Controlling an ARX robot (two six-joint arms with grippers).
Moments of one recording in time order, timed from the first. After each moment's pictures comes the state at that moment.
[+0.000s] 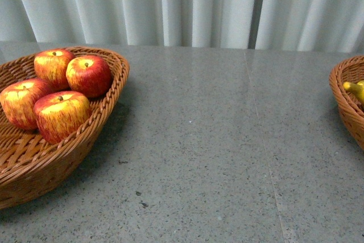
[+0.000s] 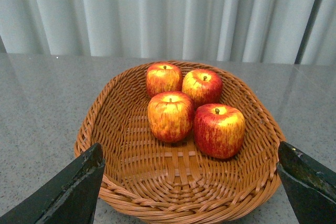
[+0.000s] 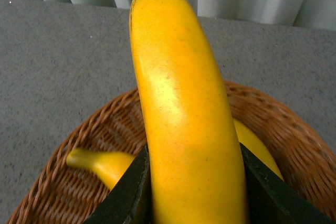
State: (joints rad) left arm 0.00 0.01 0.01 0.00 0.00 0.00; right arm -0.32 1.66 1.05 0.10 -0.56 -0.19
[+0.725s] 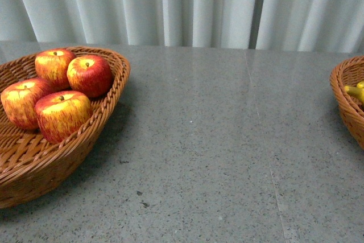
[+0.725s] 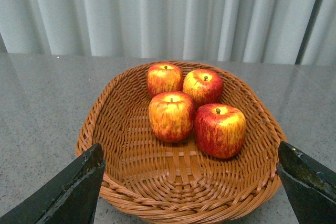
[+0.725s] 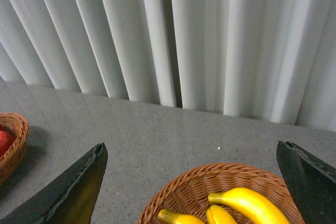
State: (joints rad) left arm 0.00 0.01 0.01 0.00 0.00 0.00; right arm -0.34 1.27 0.87 0.28 -0.66 0.03
